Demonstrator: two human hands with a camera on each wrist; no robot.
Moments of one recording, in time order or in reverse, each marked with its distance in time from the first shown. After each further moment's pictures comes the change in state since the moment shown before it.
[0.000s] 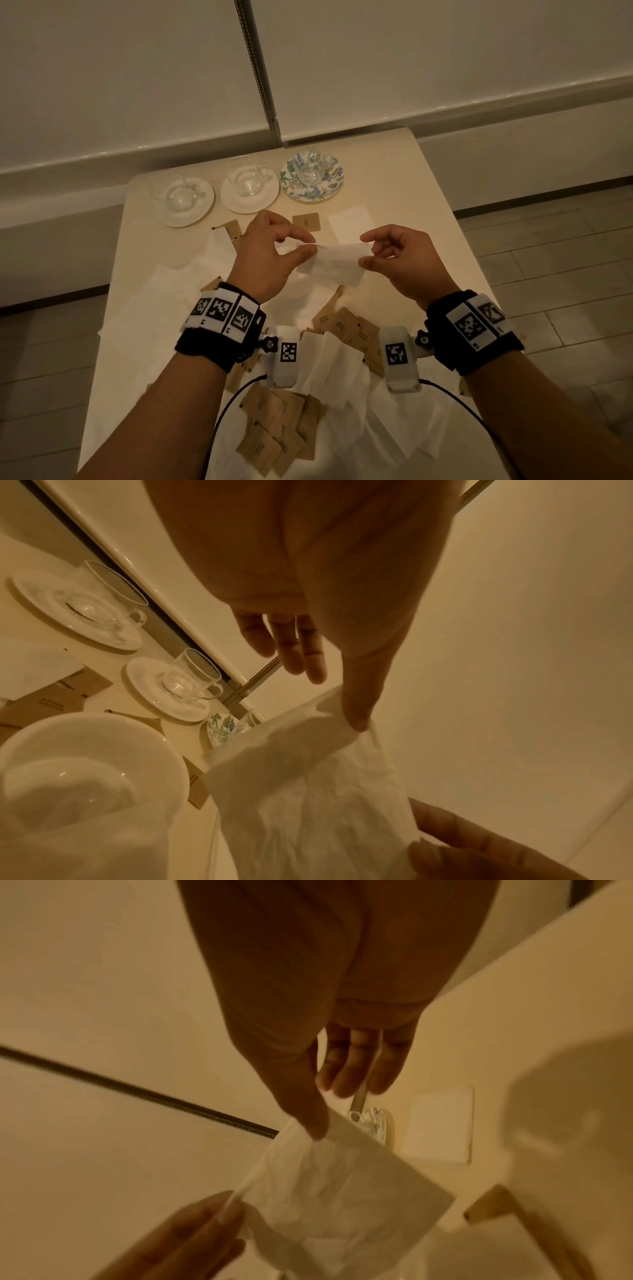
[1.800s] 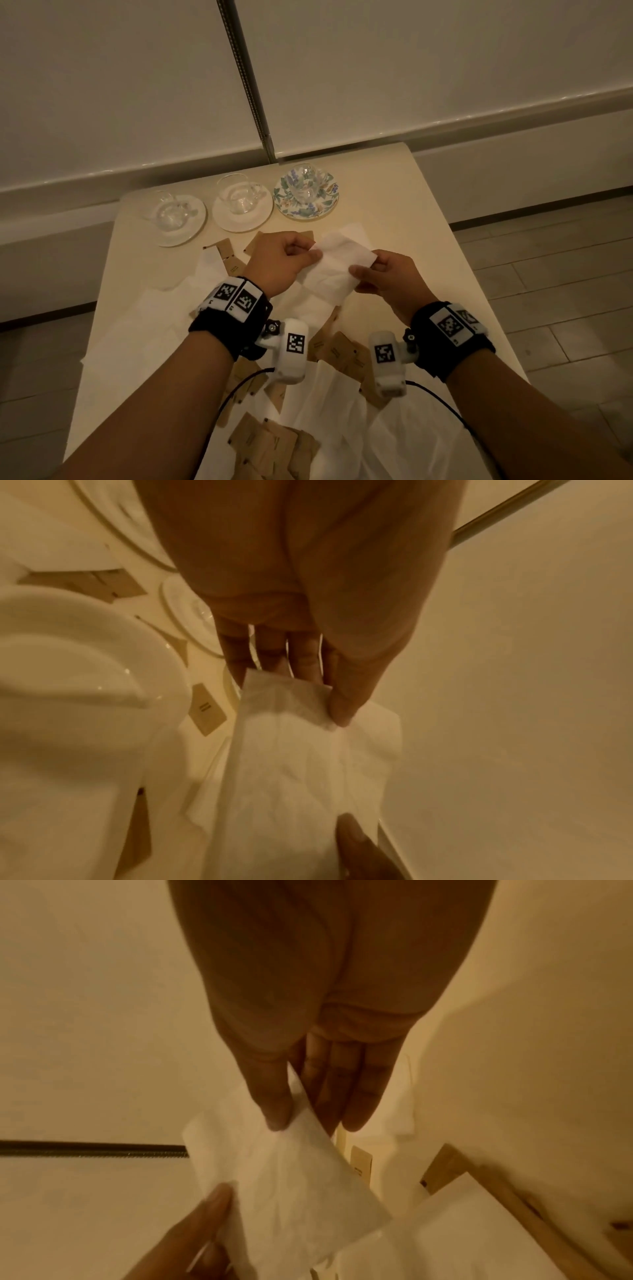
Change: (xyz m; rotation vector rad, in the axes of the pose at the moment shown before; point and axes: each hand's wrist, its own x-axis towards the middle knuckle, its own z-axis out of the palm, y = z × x) left_hand 0.054 -0.008 0.034 -0.271 -0.084 -0.295; right_hand 0.048 0.051 0.009 0.338 -0.032 0.201
